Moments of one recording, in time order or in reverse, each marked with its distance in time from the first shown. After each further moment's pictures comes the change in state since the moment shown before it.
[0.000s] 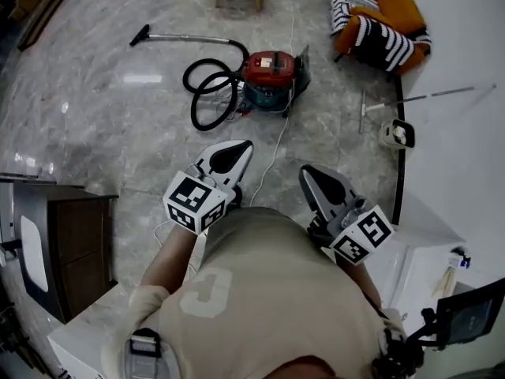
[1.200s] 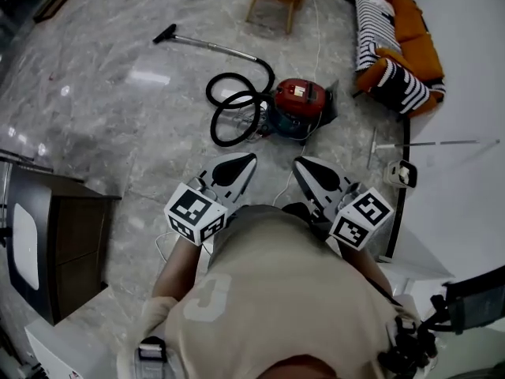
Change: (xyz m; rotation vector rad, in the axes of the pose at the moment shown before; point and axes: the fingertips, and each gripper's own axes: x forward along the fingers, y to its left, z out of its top) left arm -0.107 0.132 0.018 -0.070 -0.160 0.047; right arm 0.196 0.057 -0.011 -0.074 0.214 0.123
